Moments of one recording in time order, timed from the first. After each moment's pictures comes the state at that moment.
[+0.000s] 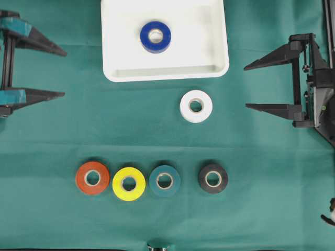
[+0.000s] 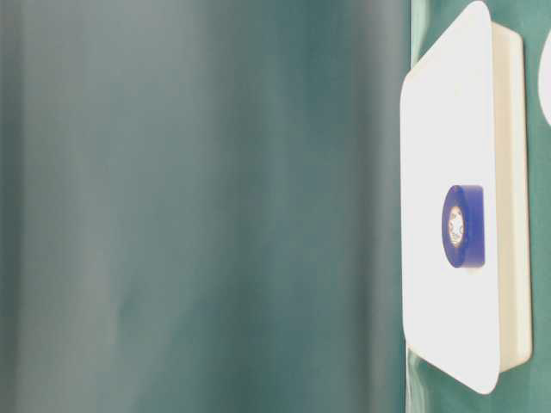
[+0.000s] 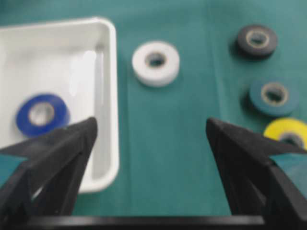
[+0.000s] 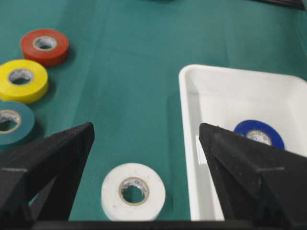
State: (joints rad) left arm 0.02 -0.83 0.88 0.00 0.39 0.07; right arm 0.00 -0.82 1.09 -0.02 0.02 0.02
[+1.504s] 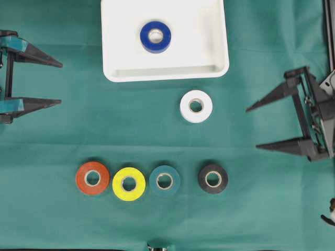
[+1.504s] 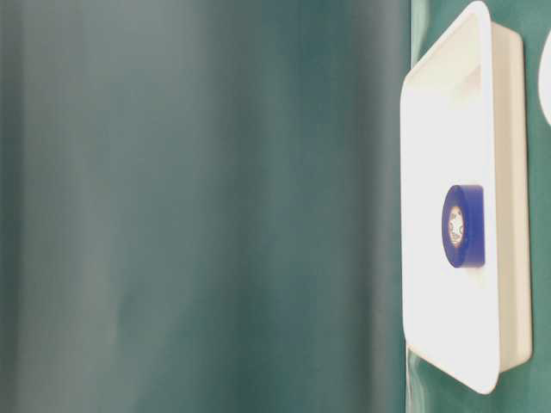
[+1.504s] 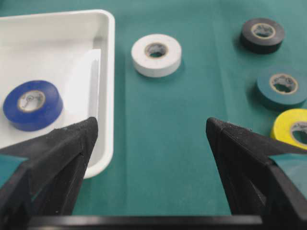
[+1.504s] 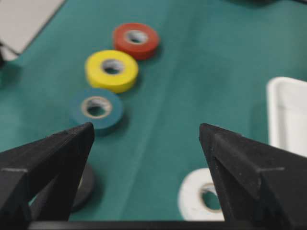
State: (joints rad) left arm 0.03 -0.91 1.16 -0.01 0.07 0.06; right arm 0.24 -0.81 1.09 0.00 0.06 0.04
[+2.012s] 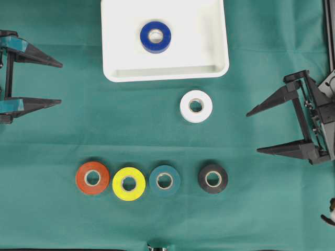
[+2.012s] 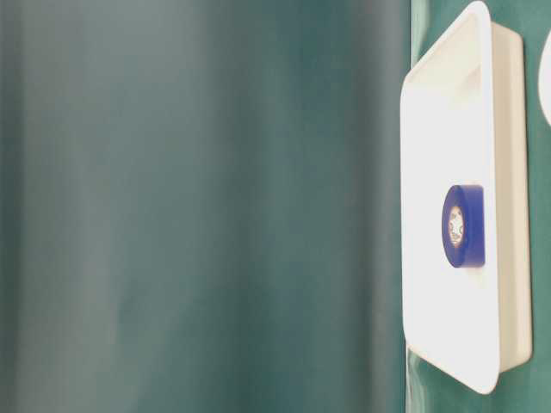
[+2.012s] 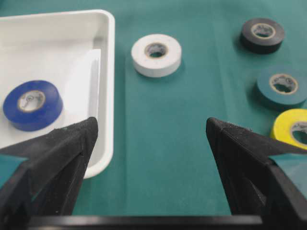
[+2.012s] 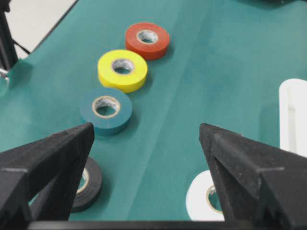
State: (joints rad) left arm 0.02 -0.91 1.16 -0.01 0.07 0.06; right arm 0.25 -0.81 1.09 0.00 0.06 0.04
